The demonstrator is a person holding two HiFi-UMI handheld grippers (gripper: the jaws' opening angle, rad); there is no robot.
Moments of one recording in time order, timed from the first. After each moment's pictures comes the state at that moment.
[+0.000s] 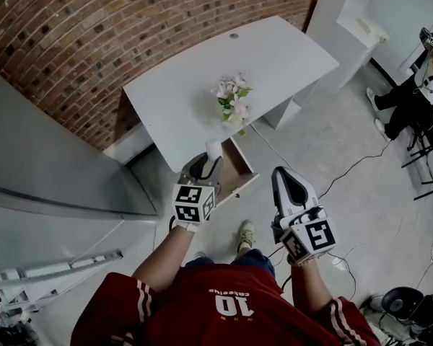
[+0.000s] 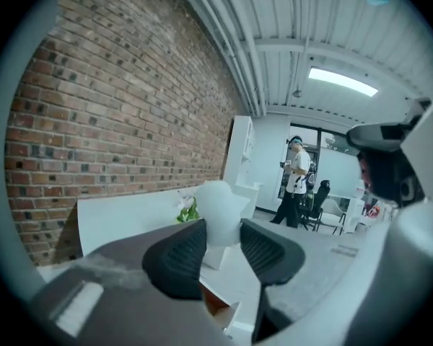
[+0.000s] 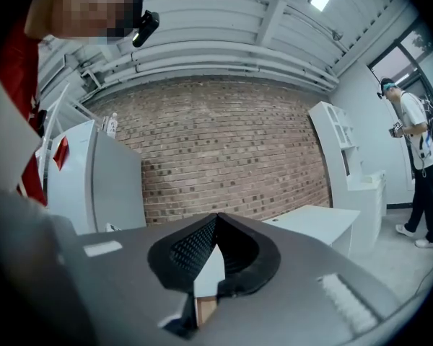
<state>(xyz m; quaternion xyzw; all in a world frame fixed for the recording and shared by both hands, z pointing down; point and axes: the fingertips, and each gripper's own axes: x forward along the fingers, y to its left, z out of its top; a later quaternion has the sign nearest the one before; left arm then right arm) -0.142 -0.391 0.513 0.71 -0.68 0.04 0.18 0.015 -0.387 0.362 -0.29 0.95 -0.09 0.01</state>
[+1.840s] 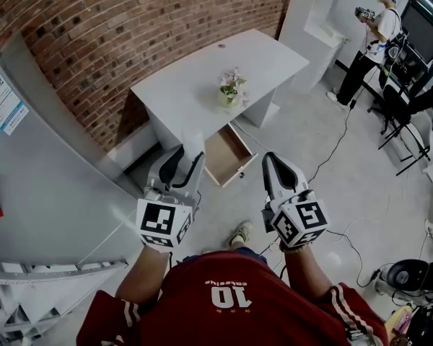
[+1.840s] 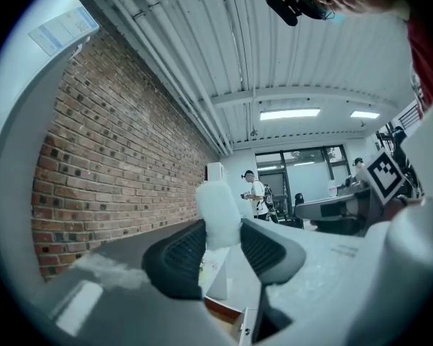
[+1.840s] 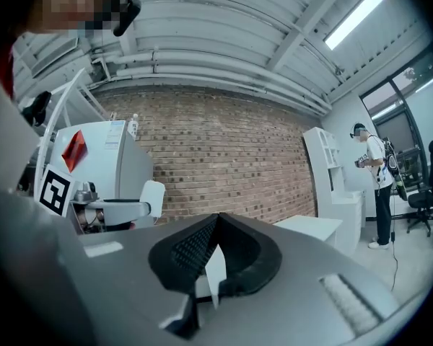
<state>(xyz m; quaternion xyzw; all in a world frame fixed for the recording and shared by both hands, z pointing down) -0.166 -0.125 0.295 0.77 -0.64 0.01 -0.02 -0.015 -0.172 0.297 -0.36 0.93 -0.06 0.01</state>
